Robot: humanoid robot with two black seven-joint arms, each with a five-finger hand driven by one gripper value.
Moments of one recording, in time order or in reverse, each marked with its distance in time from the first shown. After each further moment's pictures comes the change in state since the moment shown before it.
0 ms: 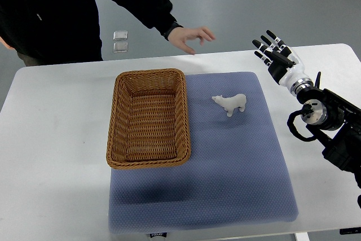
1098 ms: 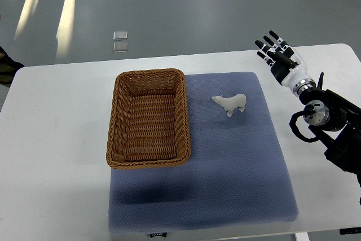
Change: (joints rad) left arm 0.000 0.000 -0.001 0.003 0.000 0.001 0.000; right arm -0.007 -0.010 0.001 0.000 0.000 0.004 0.006
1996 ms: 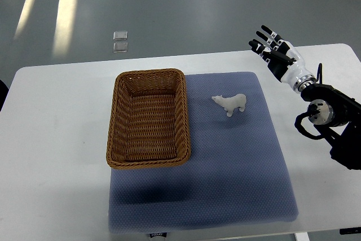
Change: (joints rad) left arm -0.008 0.000 0.001 -0.001 0.000 0.000 0.000; right arm 0.014 -0.017 0.000 -0.010 -0.180 0.124 0.003
